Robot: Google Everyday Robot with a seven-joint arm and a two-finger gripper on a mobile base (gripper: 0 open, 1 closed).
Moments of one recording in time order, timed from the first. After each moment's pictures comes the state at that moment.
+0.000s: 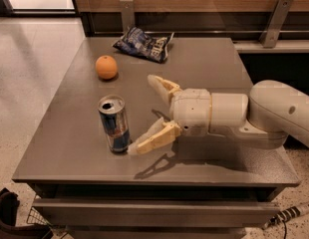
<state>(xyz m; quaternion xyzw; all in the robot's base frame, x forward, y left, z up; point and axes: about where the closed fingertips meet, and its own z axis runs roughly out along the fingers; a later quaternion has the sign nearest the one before) 0.459 0.030 0.897 -0.50 0.55 0.39 0.54</state>
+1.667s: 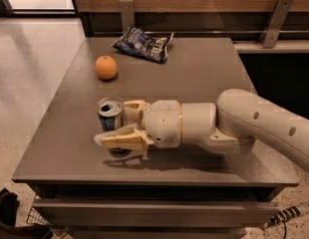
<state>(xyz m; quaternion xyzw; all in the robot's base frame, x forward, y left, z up) 0.434 0.088 0.881 -0.52 0.53 0.44 0.51</state>
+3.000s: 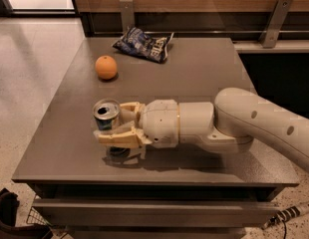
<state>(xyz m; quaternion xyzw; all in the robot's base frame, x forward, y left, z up) 0.431 0.094 0.884 -0.52 0.52 0.44 0.51</state>
